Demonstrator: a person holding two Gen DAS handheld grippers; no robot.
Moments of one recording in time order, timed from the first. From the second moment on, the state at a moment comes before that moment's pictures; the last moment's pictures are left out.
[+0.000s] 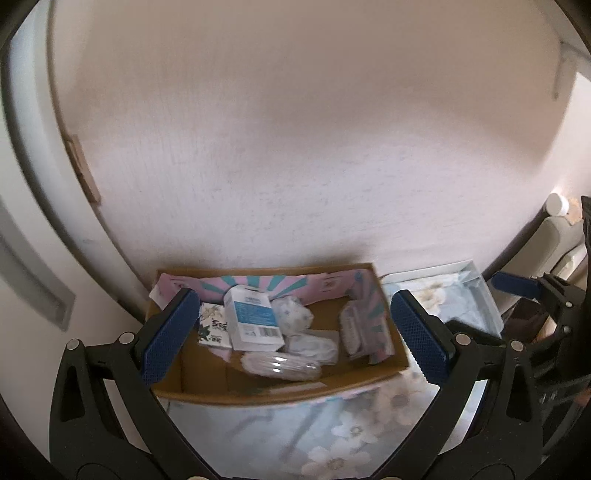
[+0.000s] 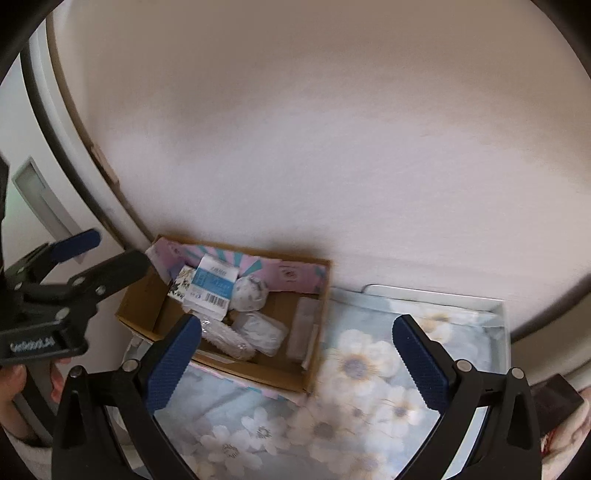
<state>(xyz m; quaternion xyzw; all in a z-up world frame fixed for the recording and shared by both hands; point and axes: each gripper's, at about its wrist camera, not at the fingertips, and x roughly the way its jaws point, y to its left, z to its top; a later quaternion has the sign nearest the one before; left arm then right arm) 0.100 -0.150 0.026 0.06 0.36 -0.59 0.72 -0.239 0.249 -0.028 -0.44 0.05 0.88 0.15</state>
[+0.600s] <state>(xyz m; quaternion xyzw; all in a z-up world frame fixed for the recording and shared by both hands) 0.038 -0.066 0.030 0.03 0.34 -0.58 0.74 -0.141 0.255 -0.010 -0.40 0.06 0.88 0.23</state>
